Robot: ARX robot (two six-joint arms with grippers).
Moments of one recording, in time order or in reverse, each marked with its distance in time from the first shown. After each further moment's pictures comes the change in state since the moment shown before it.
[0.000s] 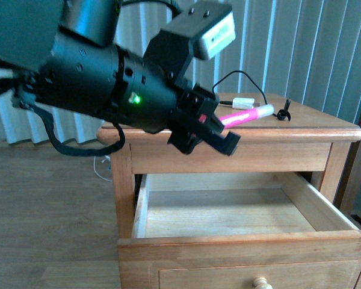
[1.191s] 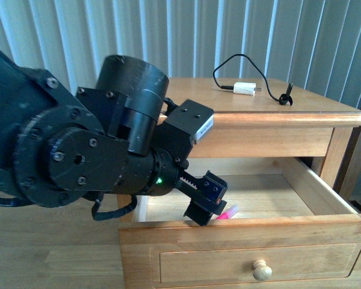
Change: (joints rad) left arm -0.013 0.183 -0.035 0.126 -0.266 -0.124; right arm 0.000 0.000 0.000 0.000 0.000 0.000
